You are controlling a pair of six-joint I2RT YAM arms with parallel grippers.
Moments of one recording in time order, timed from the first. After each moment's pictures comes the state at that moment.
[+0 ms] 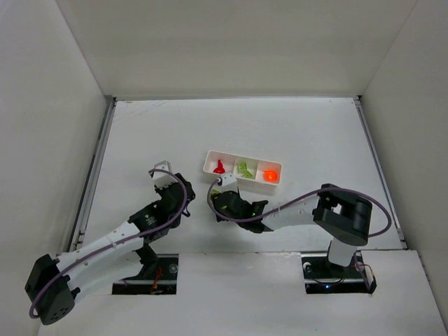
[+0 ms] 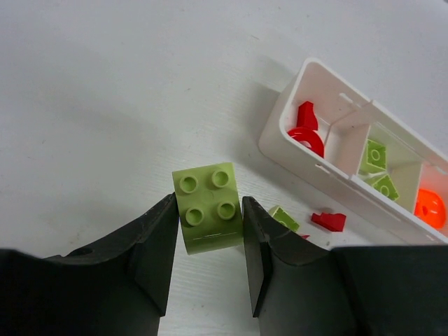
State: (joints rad) left arm -0.83 0.78 0.41 -0.22 -0.77 -0.85; right arm 1.18 1.77 0.87 0.17 0.49 0.56
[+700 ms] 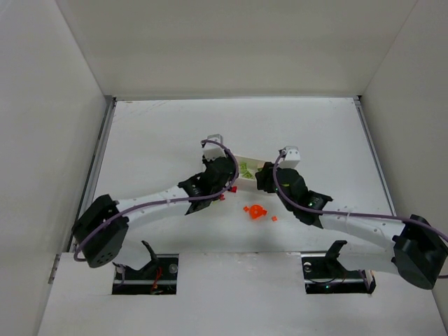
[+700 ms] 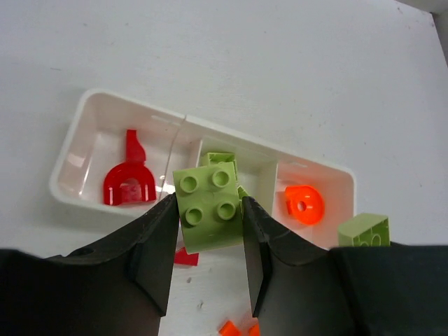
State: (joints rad) left arm -0.93 1.35 0.78 0.11 -0.66 -0.71; right arm 0.86 1.17 0.60 0.17 0.52 0.53
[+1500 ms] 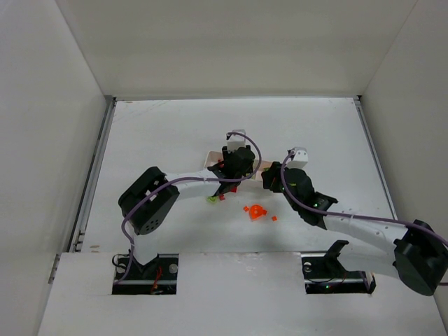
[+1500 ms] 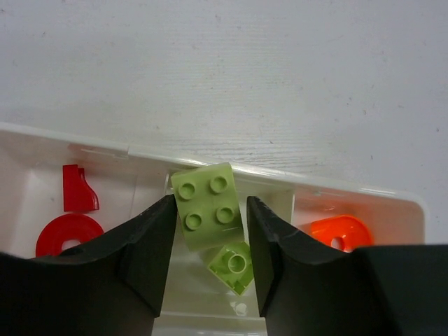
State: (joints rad) left arm -0.88 1.82 1.07 0.17 -0.57 -0.60; right arm 0.76 1.10 0.51 0.19 0.47 0.57
